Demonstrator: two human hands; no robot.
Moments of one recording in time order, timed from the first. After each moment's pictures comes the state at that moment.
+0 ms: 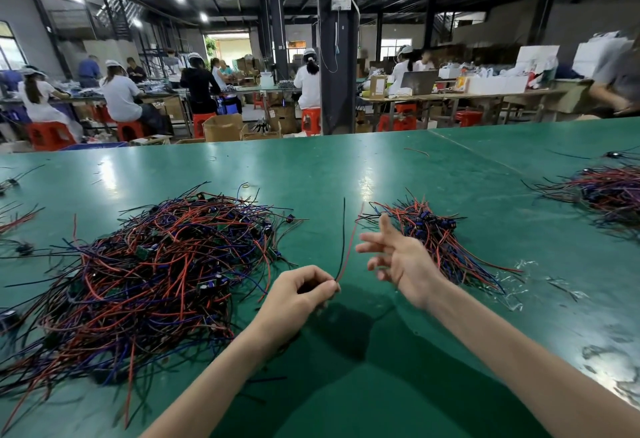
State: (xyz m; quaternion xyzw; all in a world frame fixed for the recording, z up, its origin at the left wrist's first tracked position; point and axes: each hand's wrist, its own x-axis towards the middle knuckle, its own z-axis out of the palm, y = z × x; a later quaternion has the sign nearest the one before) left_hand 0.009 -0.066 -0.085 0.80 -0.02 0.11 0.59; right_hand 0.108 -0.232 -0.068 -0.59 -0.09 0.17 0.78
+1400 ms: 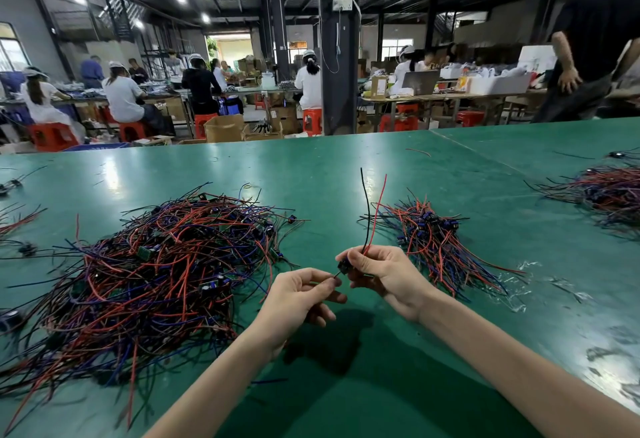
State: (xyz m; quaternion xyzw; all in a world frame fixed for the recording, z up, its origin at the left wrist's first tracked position) left_hand 0.007 -0.068 -0.083 0.70 0.04 0.04 0.71; right_hand 0.089 -0.215 -0.075 -0.58 -0.19 0.20 0.77
